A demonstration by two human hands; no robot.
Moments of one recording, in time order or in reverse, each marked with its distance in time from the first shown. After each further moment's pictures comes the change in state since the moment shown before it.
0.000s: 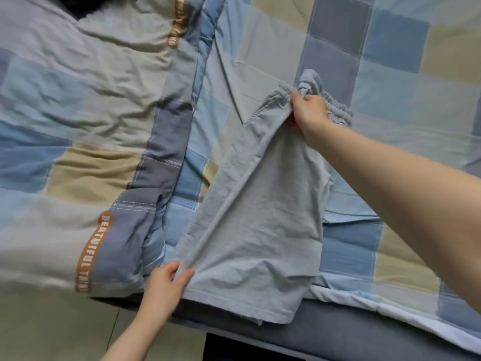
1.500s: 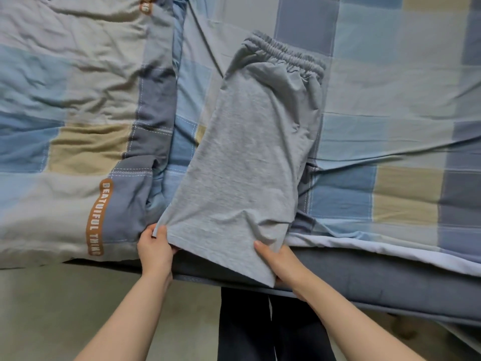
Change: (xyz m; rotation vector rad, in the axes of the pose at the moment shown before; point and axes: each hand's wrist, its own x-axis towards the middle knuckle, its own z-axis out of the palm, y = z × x) left_hand 0.005 -0.029 0.005 -0.631 0.356 -0.220; right_hand -0.310 0.227 -0.012 0.206 -0.544 0.532
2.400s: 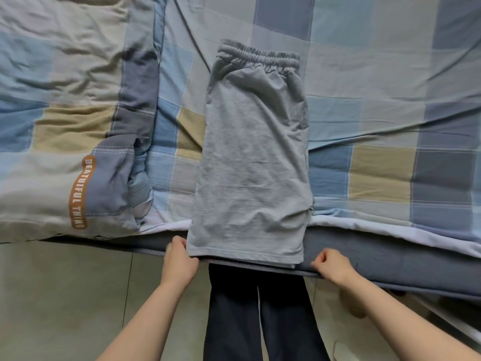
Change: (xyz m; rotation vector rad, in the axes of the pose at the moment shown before) left_hand -0.083 -0.057 0.006 0.978 -0.247 0.156; right_hand -0.041 0.076 -0.139 -0.837 0.384 0.171
